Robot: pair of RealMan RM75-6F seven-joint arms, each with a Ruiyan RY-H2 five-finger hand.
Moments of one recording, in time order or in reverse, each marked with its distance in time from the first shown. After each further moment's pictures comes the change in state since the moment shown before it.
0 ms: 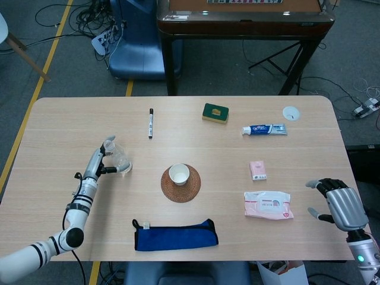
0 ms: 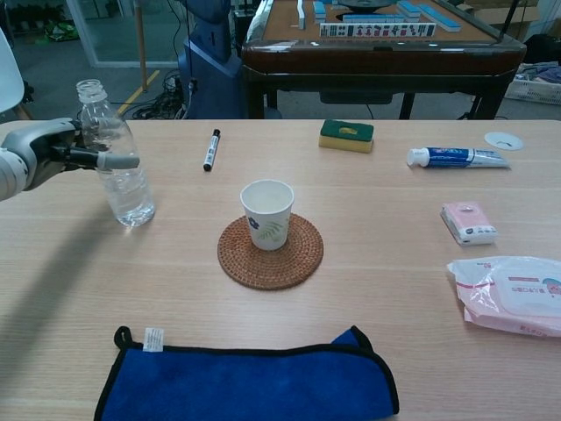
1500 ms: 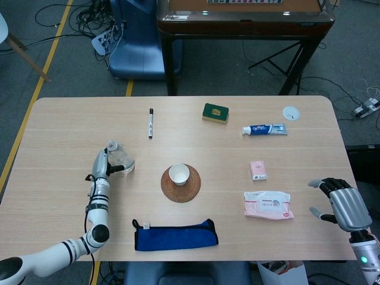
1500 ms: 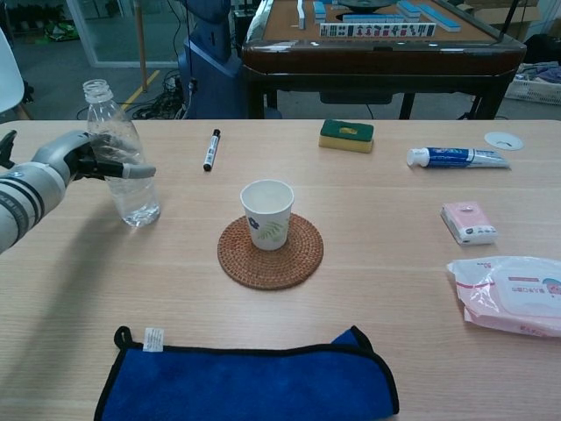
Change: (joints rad) left arm -0.061 -0.221 -0.080 0.116 -0.190 0.193 0.284; right arm -0.007 0.010 0.003 0.003 -0.005 0.020 0.028
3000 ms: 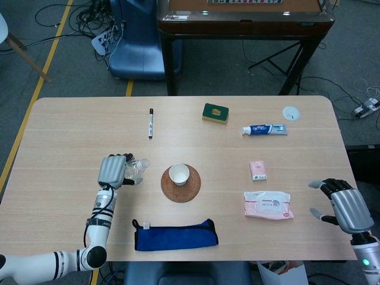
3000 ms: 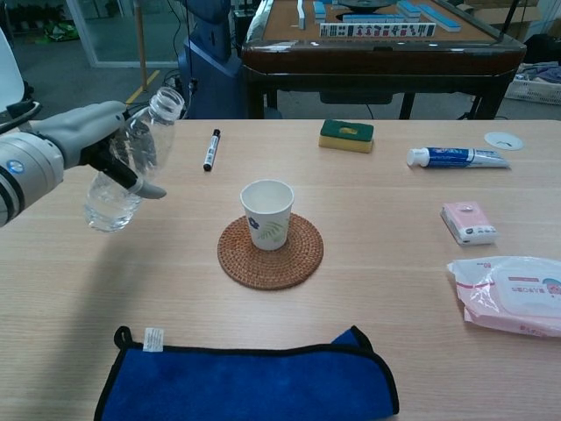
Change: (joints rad) left arm -0.031 0.160 0.185 -0.425 0.097 0.241 0.712; right arm -0.011 0.010 -0.003 -0.010 -0.019 0.028 0.004
